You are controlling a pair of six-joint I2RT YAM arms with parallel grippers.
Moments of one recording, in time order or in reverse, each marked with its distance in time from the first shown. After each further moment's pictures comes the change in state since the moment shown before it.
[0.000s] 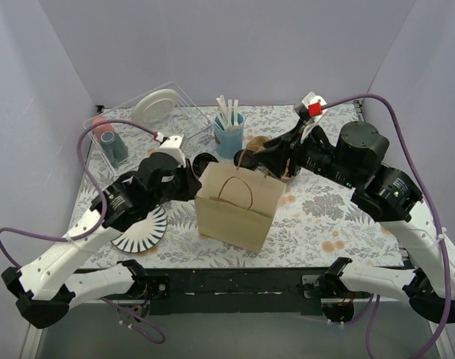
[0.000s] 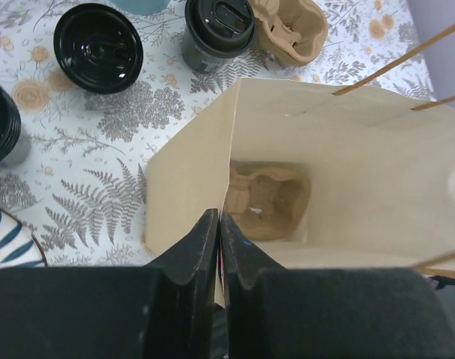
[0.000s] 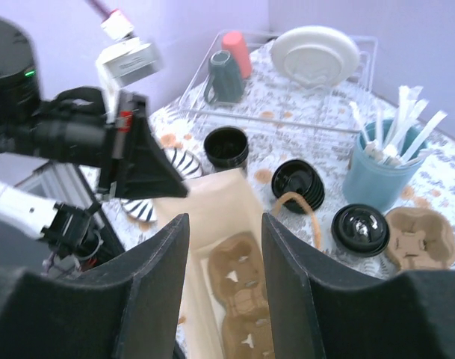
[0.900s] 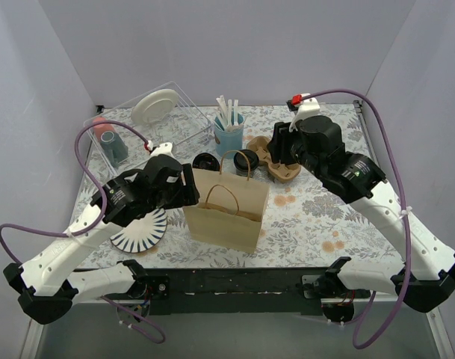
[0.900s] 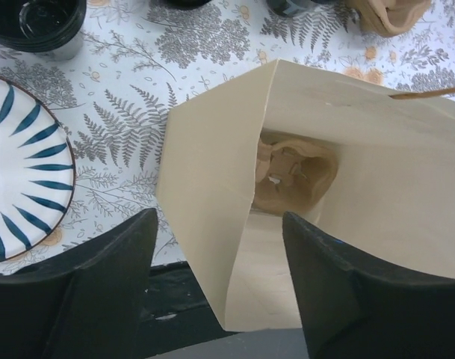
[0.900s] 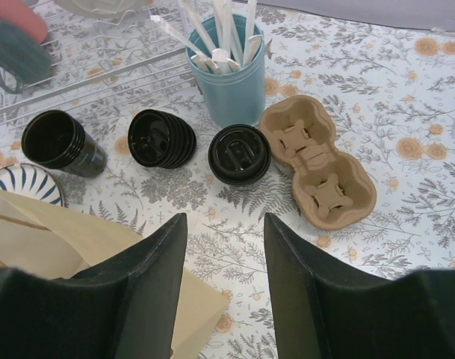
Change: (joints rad) left arm 0.000 -0.005 0.063 -0.317 -0.078 -0.244; right arm -0.087 0.126 -0.080 -0.084 0.460 0.130
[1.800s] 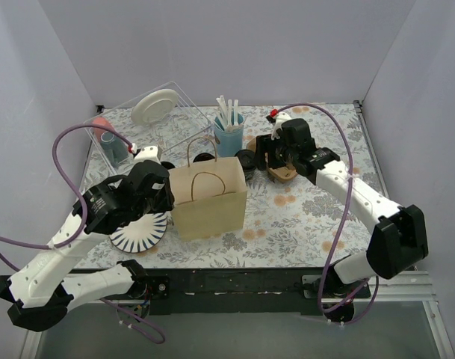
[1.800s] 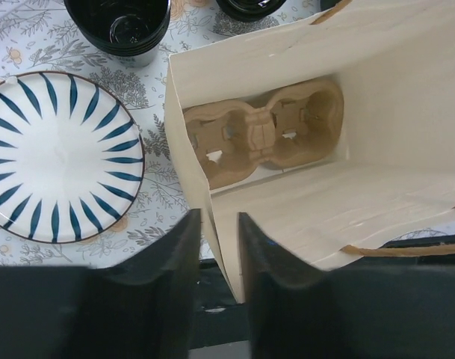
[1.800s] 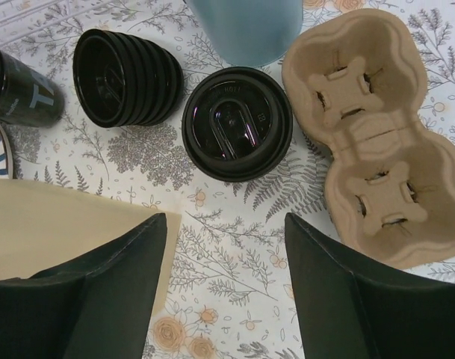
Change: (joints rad) left arm 0.000 -0.067 0.040 -0.151 -0.128 0.056; right arm -0.242 0.245 -0.288 0.327 -0.425 -0.053
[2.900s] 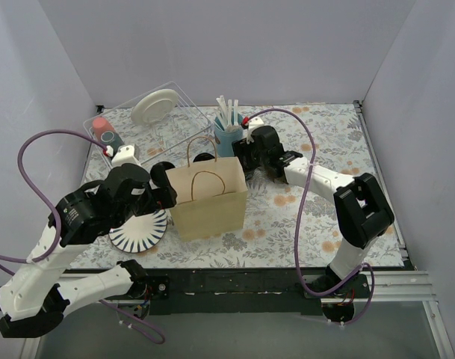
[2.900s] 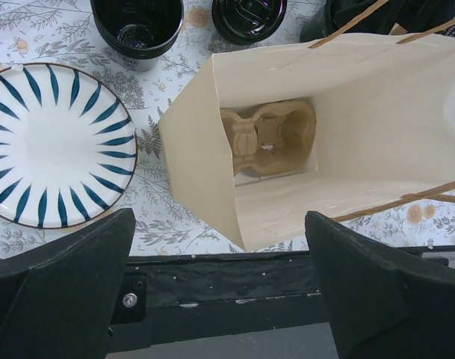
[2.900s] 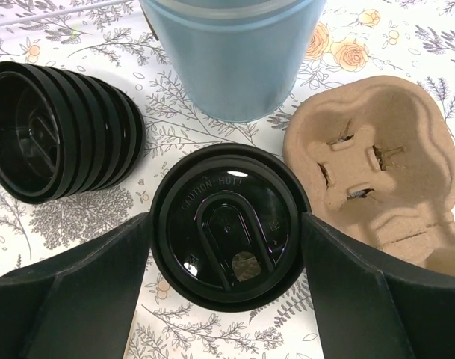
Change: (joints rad) left arm 0.000 -0.068 0.089 -0.084 -0.030 -0.113; right arm 0.111 0.317 0.021 0.327 0.194 -0.099
